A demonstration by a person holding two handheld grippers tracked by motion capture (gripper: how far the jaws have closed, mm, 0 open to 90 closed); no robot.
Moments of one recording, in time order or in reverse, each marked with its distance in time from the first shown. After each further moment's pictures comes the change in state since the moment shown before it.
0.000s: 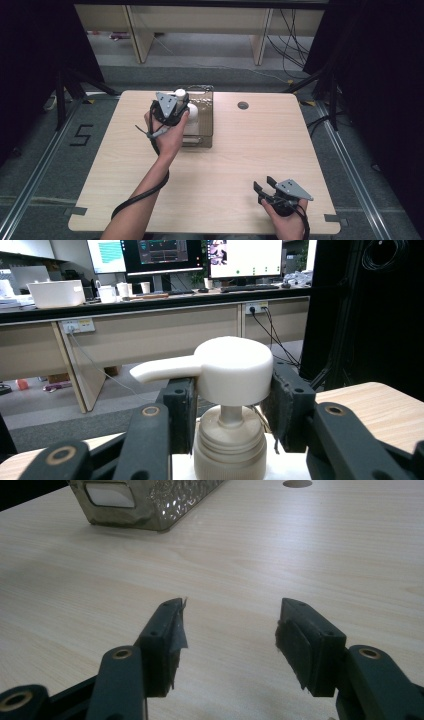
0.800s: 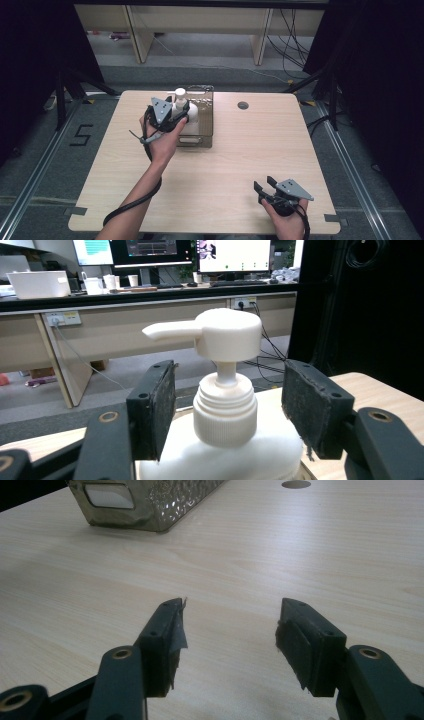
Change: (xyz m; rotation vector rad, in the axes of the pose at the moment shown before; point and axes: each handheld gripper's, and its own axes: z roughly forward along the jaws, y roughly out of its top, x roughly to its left) left arm 0.009 -0.008 -0.019 0.025 -0.064 -0.020; right arm 0.001 0.001 -0.001 0.016 -0.002 0.010
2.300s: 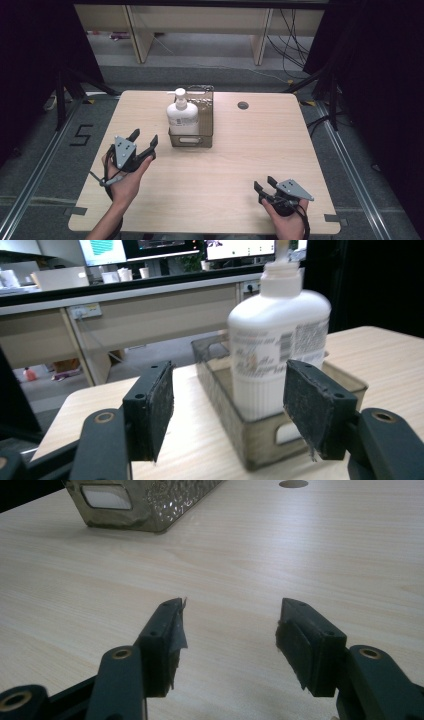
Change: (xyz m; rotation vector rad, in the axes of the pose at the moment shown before) left arm 0.057 -0.067 -0.104 0.022 0.035 0.061; right arm -0.001 -0.001 0.001 -0.010 -0.006 0.003
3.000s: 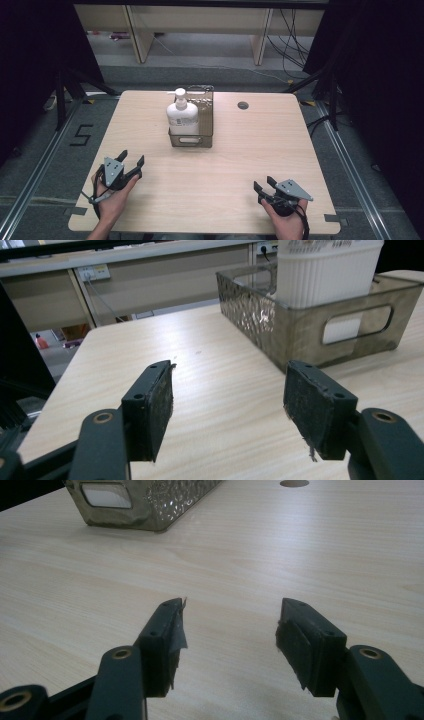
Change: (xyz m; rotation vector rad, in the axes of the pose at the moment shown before) left arm 0.037 -0.077 -0.016 0.092 0.024 -0.006; right arm 0.001 0.000 0.000 0.012 -0.011 -0.007
